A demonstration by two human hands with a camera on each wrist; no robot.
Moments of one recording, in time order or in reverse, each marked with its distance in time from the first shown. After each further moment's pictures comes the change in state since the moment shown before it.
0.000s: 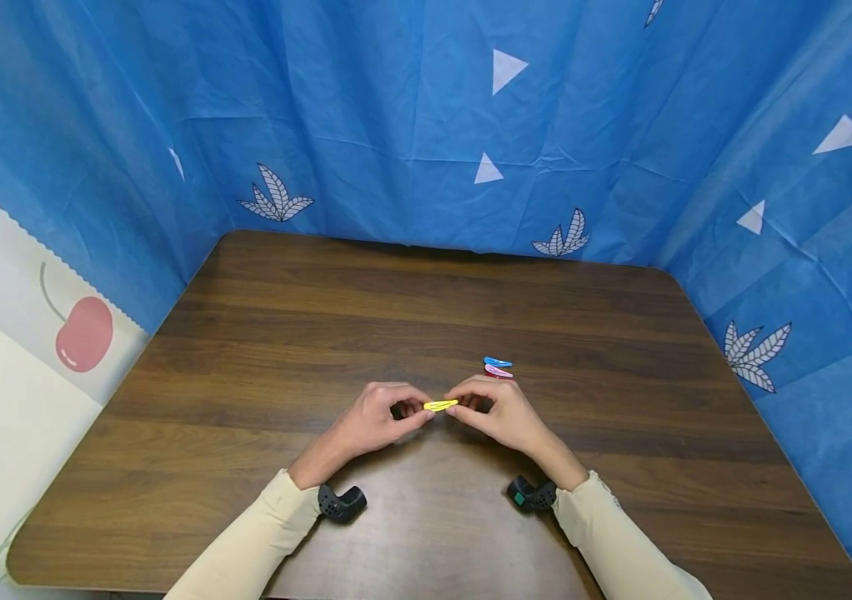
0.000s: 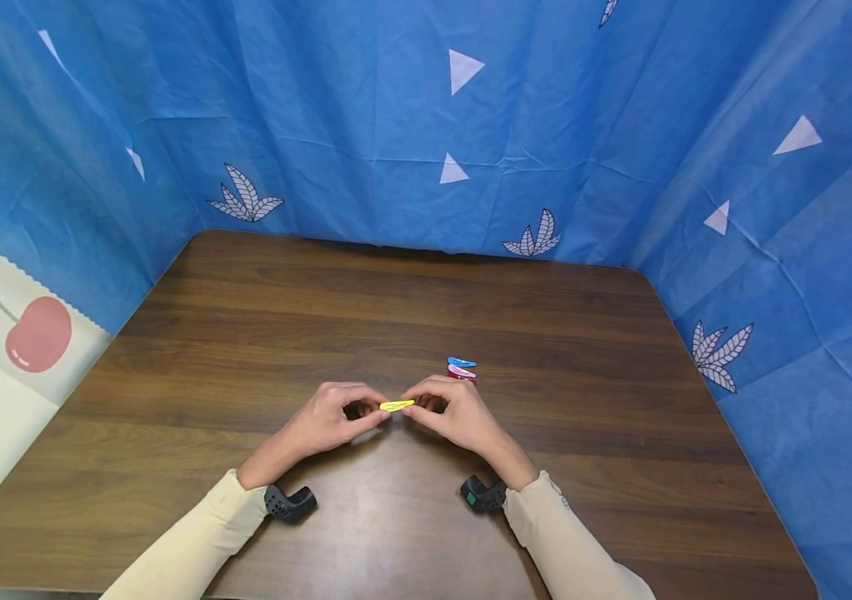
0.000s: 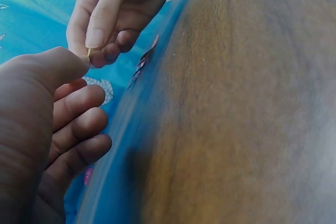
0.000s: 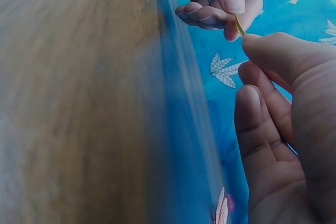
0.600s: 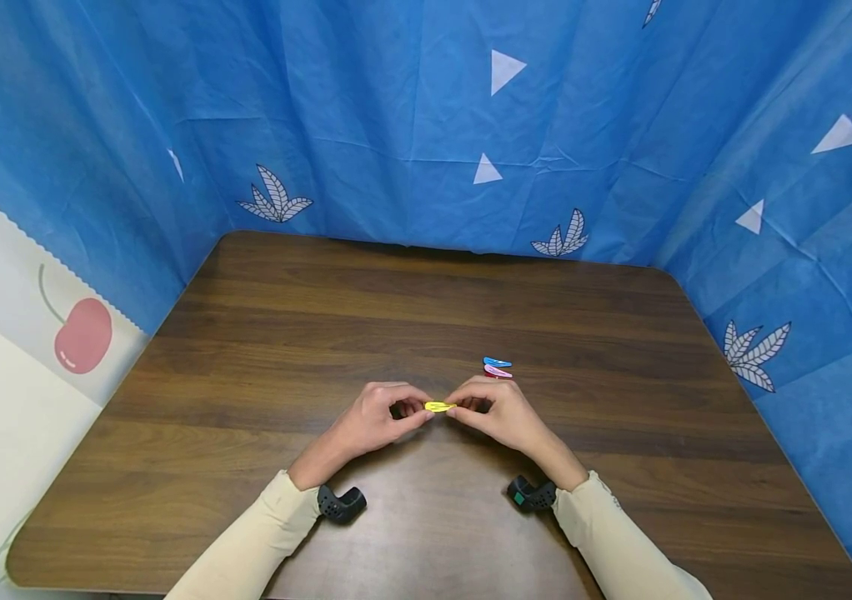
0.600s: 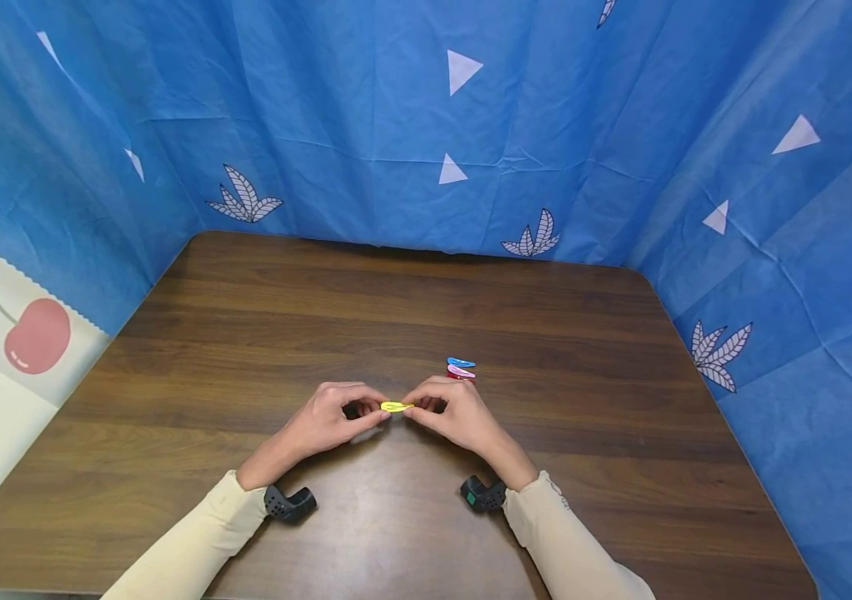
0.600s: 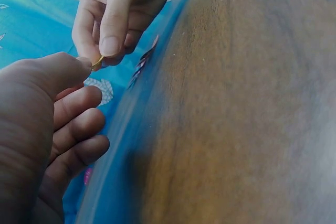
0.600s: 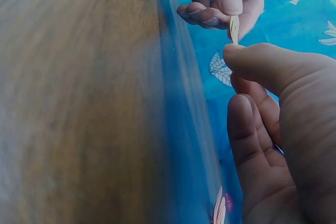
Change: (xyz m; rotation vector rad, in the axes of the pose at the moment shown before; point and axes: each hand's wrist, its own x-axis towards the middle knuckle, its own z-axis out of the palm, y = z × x) left_hand 0.001 0.001 0.000 0.007 0.017 0.003; right_hand 0.003 -0.020 -0.006 -0.006 -0.017 0.003
